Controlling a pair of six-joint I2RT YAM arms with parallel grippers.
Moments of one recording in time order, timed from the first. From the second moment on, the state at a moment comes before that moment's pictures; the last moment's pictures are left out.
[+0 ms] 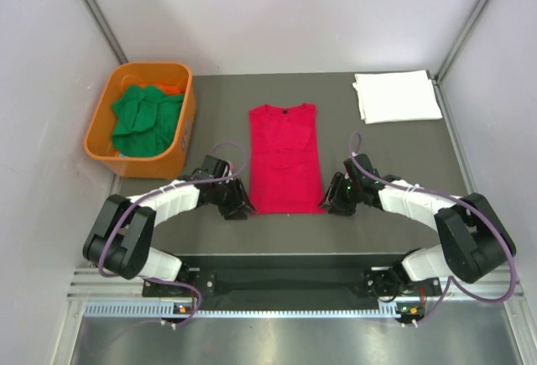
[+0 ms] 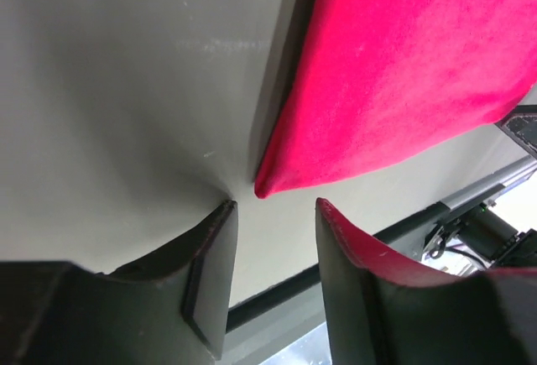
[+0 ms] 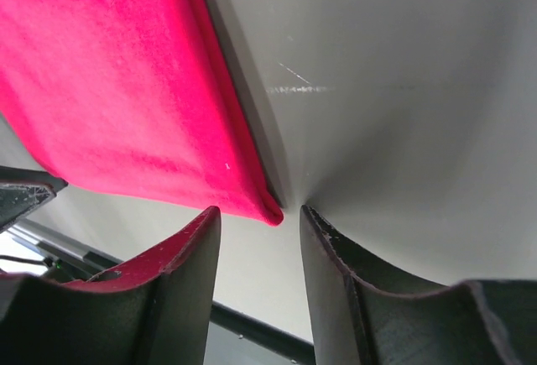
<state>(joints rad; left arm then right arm) -0.40 1.42 0.61 -0.28 0.42 -0.79 0.49 1.38 0.59 -0.24 -0.23 0.88</state>
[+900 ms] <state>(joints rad) -0.43 1.45 0.60 -0.22 0.35 -0.83 0.49 1.36 0.48 -0.06 -0.21 0.97</state>
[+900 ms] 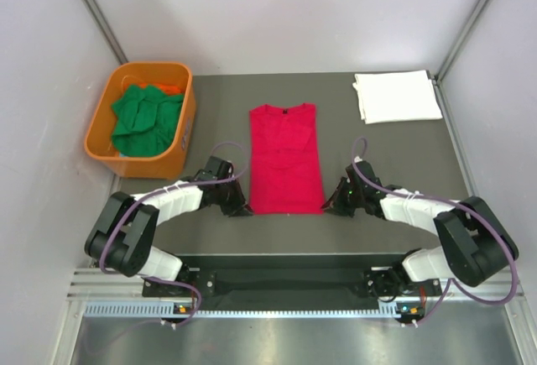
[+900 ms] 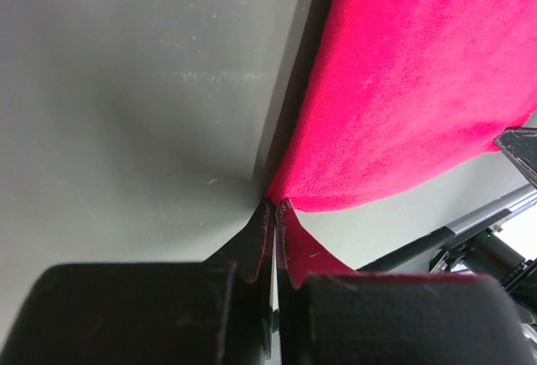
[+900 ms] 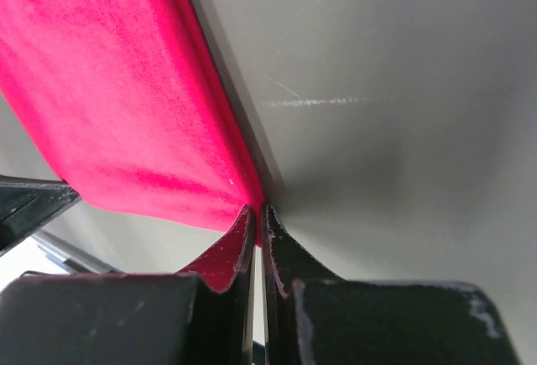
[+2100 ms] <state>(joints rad) -0.56 1.37 0.58 -0.23 0.20 -0.87 0.62 1.26 0.45 -0.11 -0.04 1.09</state>
